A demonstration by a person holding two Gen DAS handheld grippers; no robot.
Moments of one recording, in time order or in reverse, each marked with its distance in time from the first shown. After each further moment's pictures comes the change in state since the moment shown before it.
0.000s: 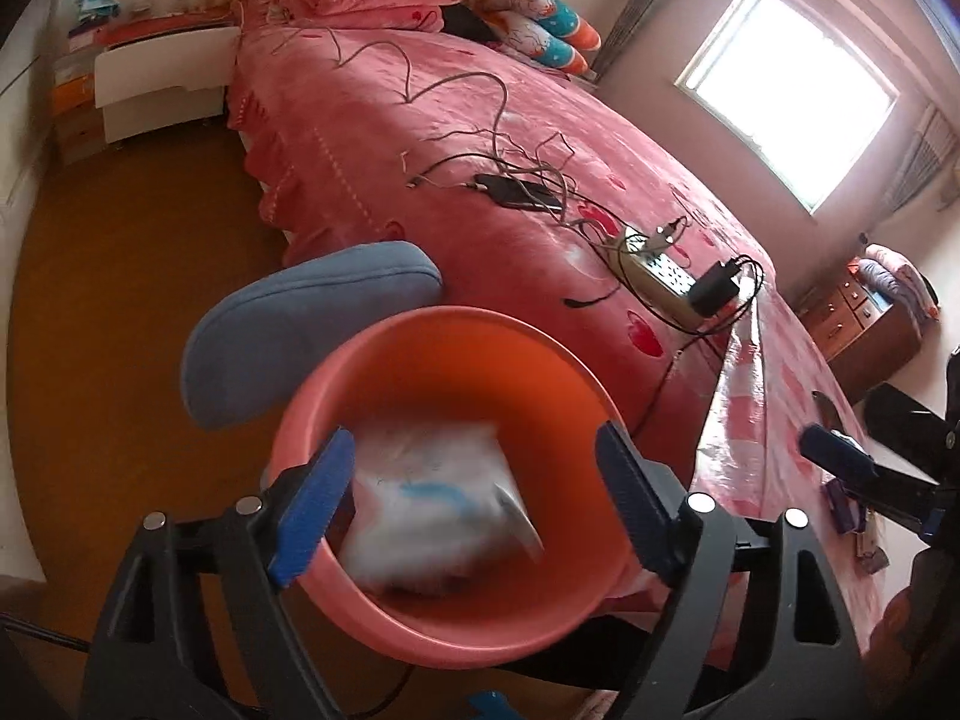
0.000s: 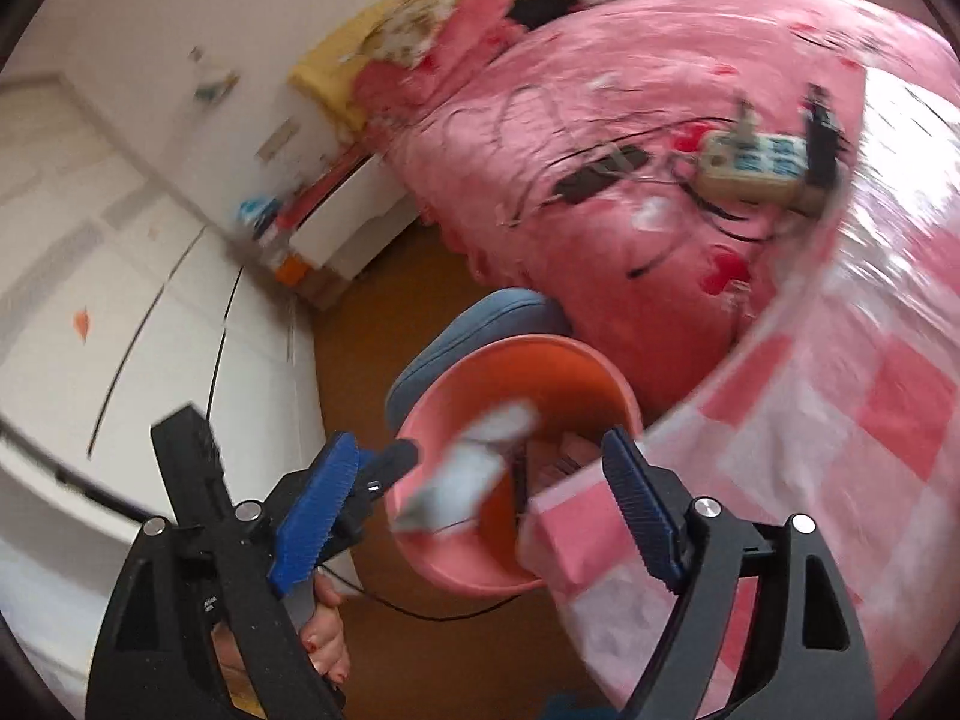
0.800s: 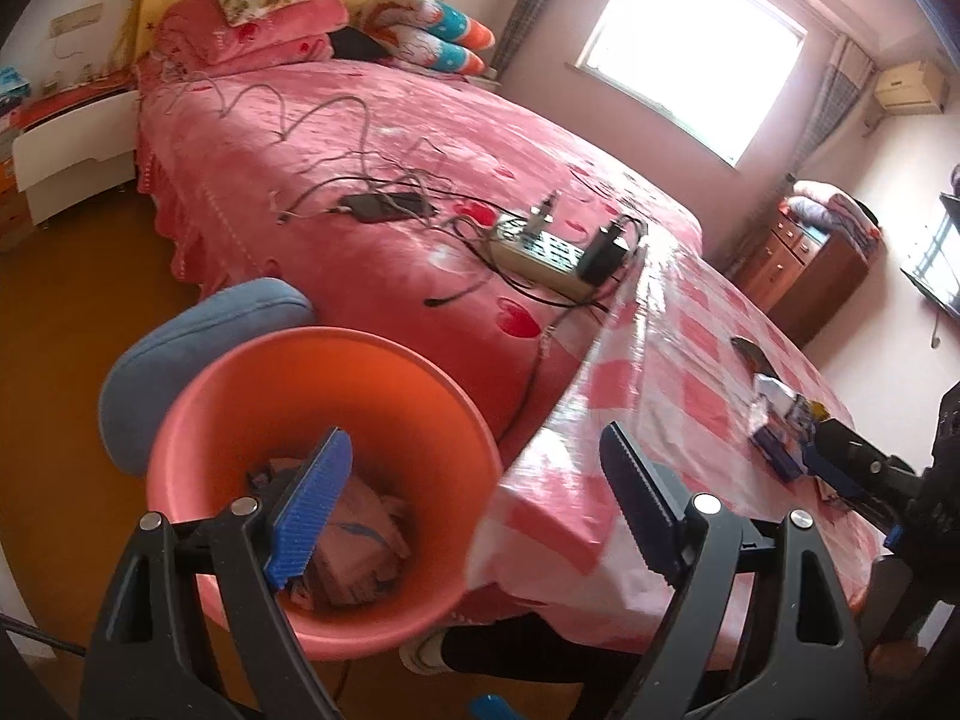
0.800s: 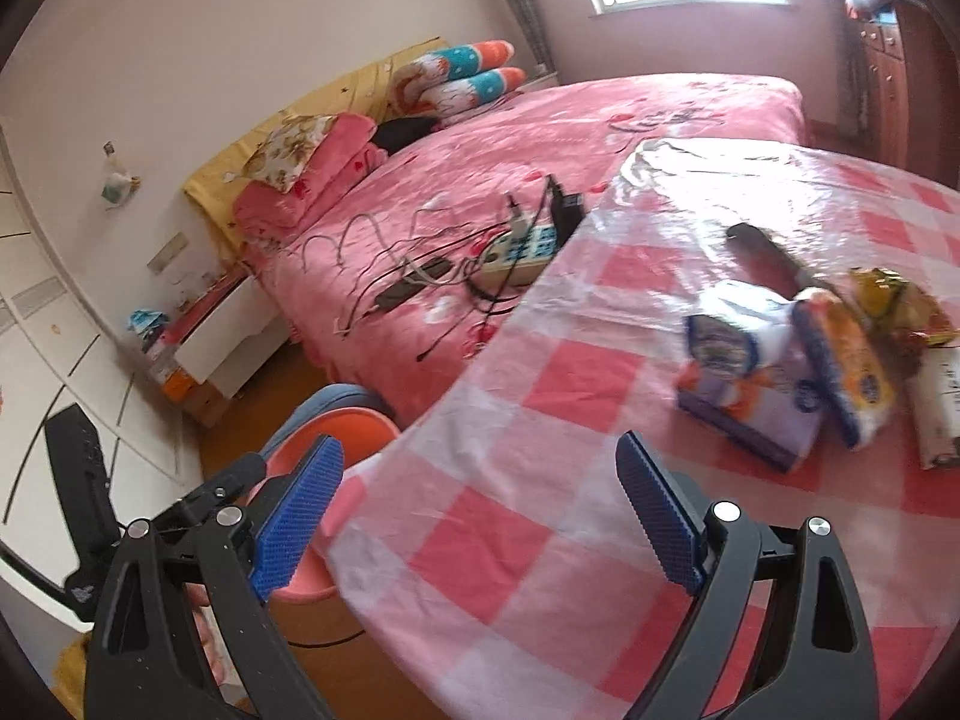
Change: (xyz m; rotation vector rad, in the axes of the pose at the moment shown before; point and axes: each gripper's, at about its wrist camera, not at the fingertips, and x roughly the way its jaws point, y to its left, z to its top) left arm -0.012 -0.089 -0.020 0.200 -0.017 -0.140; right arm -0.097 -0.070 -0.053 0.042 -0.301 -0.316
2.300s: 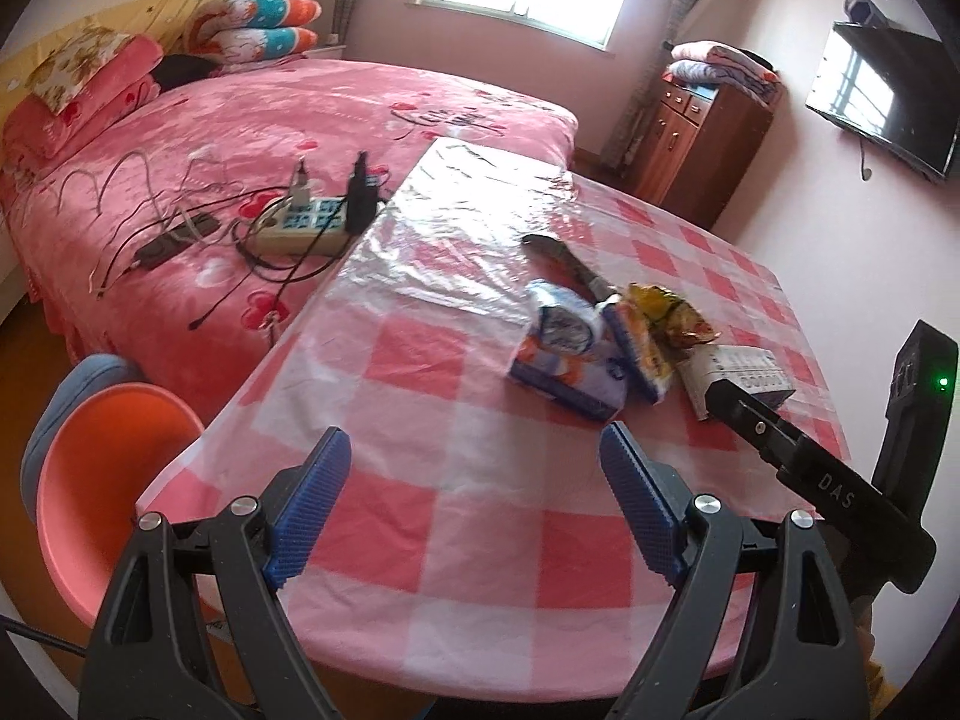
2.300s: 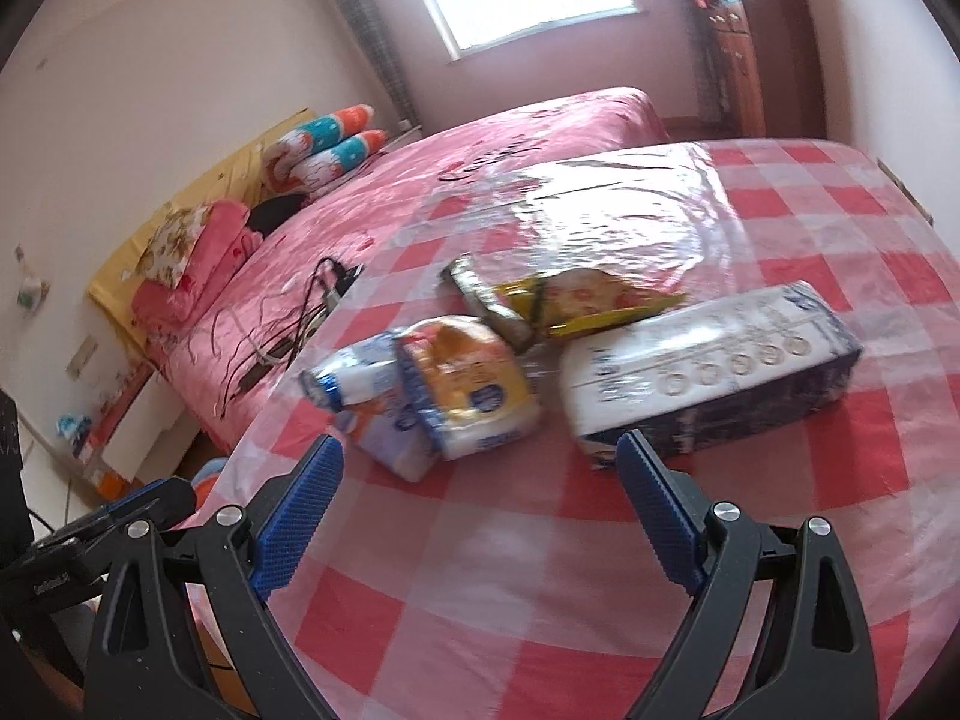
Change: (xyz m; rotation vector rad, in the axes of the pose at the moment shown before) left arm 0.016 -0.197 -0.021 0.331 0.142 -0.118; right arm -0.081 -0.151 -0.020 0.229 -0.132 -0.200
